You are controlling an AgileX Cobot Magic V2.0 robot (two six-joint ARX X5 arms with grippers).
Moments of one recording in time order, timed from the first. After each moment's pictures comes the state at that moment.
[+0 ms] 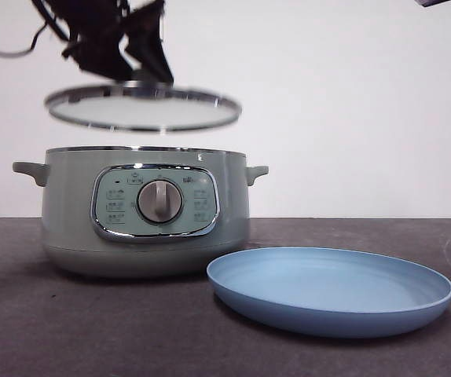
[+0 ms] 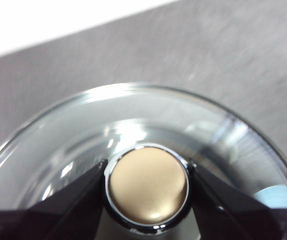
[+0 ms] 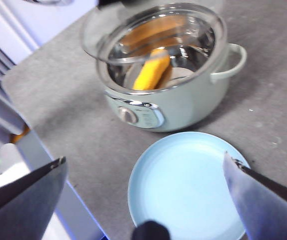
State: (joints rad) left arm -0.35 1.58 1.44 -0.39 0.25 0.08; right arm 0.22 0.93 1.08 -0.82 -0.62 -0.18
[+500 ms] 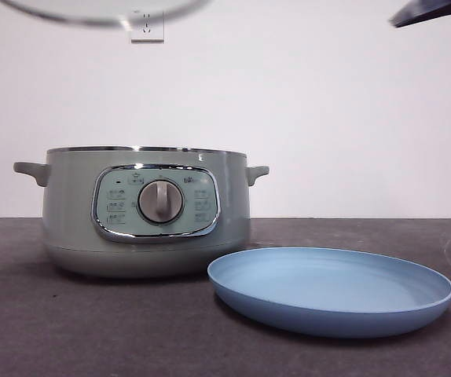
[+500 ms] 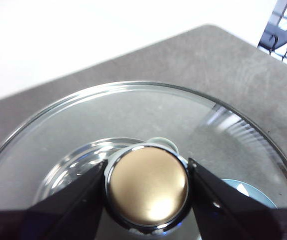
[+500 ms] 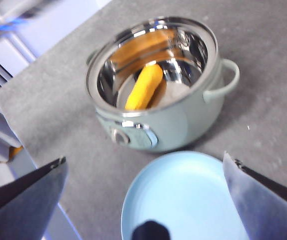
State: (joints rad) left arm -0.33 1.22 1.53 -0.72 0.31 0.09; right arm 0.25 1.04 1.08 -0.65 -0.62 -0.11
